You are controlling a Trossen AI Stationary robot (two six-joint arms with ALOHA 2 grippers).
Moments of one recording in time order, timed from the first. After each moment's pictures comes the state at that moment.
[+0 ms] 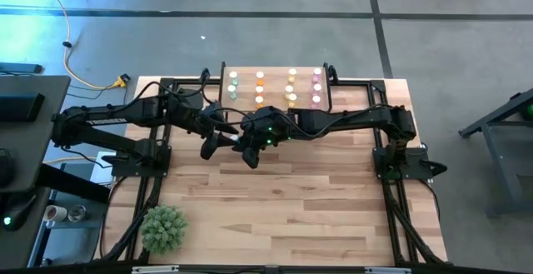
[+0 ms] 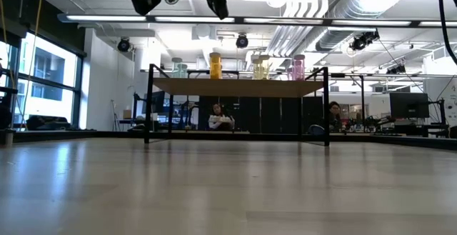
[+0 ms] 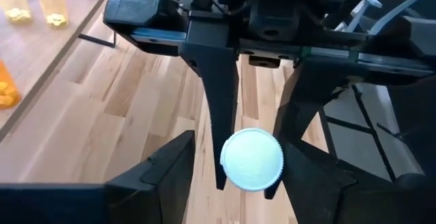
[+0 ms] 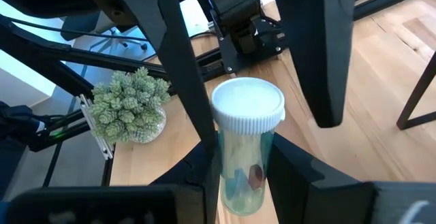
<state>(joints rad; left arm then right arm) 0.25 1.05 1.01 -0.49 0.25 -0.26 0.02 1.90 1.73 -0.33 -0.08 0.41</state>
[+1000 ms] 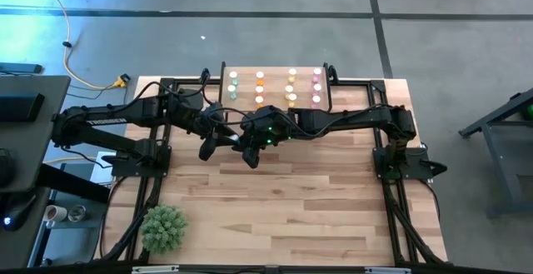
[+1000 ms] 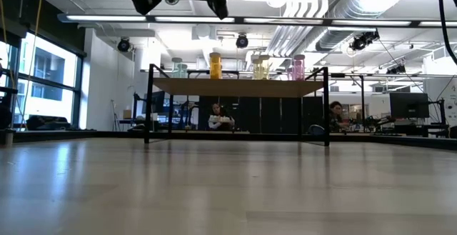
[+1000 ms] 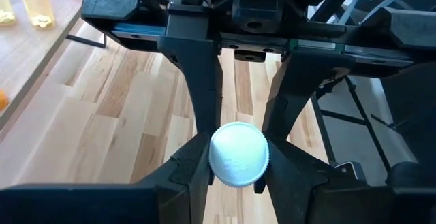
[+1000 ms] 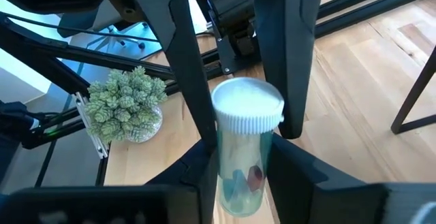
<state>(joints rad) 0.25 1.05 1.01 -0.49 0.28 -0.23 0.02 1.90 1.73 -0.33 -0.07 0.39</state>
